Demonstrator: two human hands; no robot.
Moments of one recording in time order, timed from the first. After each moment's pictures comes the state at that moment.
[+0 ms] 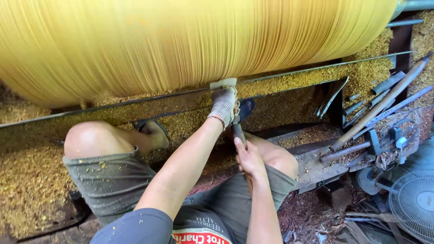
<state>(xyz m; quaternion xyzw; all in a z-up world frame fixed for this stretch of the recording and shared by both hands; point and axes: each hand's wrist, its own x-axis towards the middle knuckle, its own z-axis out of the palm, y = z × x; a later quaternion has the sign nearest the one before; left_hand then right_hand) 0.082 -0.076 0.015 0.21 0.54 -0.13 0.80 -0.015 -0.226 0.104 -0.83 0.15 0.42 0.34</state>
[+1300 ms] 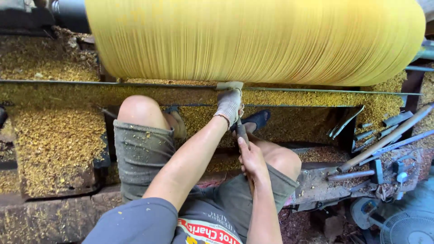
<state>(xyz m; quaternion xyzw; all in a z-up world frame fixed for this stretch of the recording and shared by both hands) 0.015 -0.018 0.001 0.22 0.52 -0.05 0.83 -0.061 -0.167 0.121 -0.83 0.13 0.45 0.31</state>
